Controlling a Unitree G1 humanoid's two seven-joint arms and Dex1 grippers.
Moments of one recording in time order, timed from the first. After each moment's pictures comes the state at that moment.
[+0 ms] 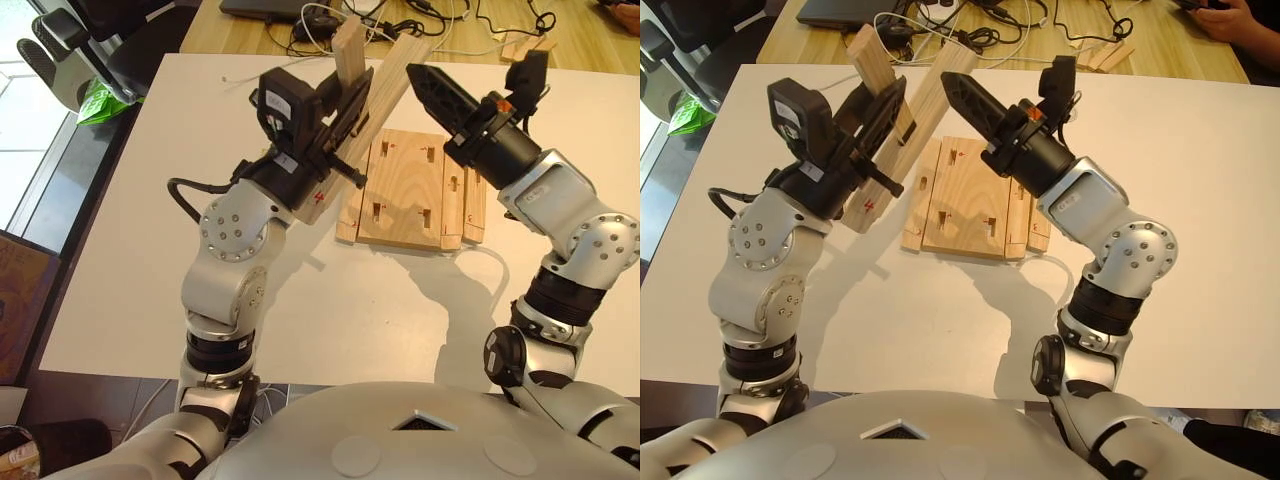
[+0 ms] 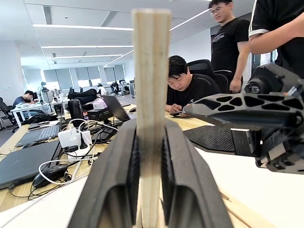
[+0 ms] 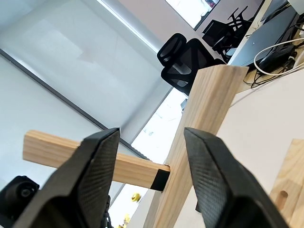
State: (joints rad) left arm -0.19 0.22 -0.15 -0.61 -0.25 0.44 -0.28; right arm -0.41 -0.07 -0.34 -0.28 1.45 1.08 -0.15
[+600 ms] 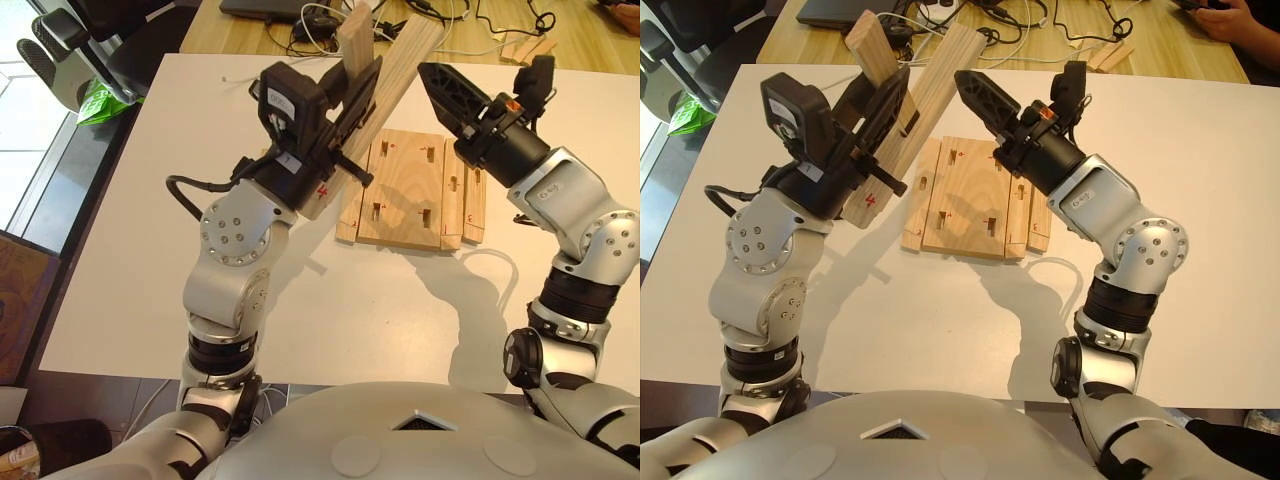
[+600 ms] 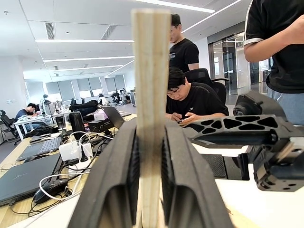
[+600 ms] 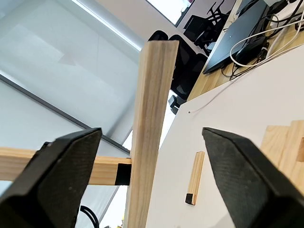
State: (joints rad) left arm -0.21 0.20 -0.18 -0.64 -0.21 0.43 -0.27; right arm -0.39 -0.16 -0.25 -0.24 1.54 0.98 -0.23
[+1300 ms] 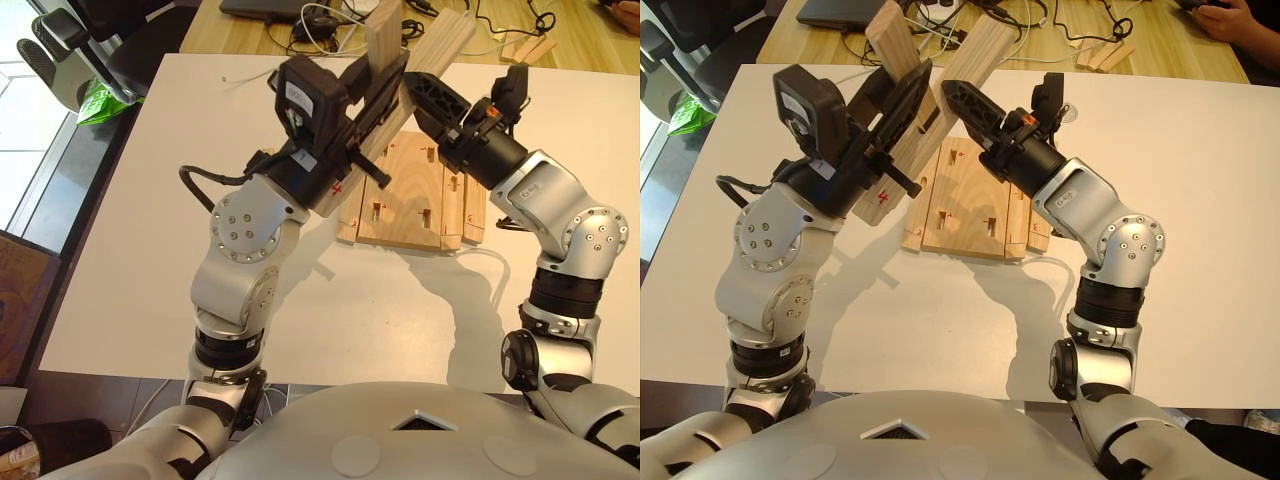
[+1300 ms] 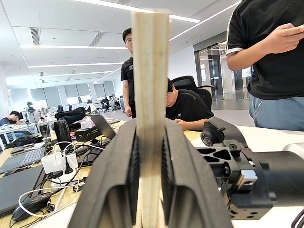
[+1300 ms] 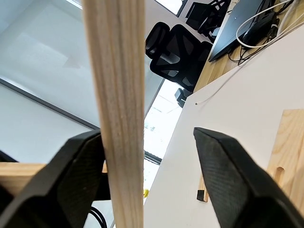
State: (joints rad) left arm -0.24 0.17 -0.21 -0.64 -0.23 0.43 -0.29; right arm -0.40 -0.15 -0.19 -0.16 1.57 0.91 -0.22
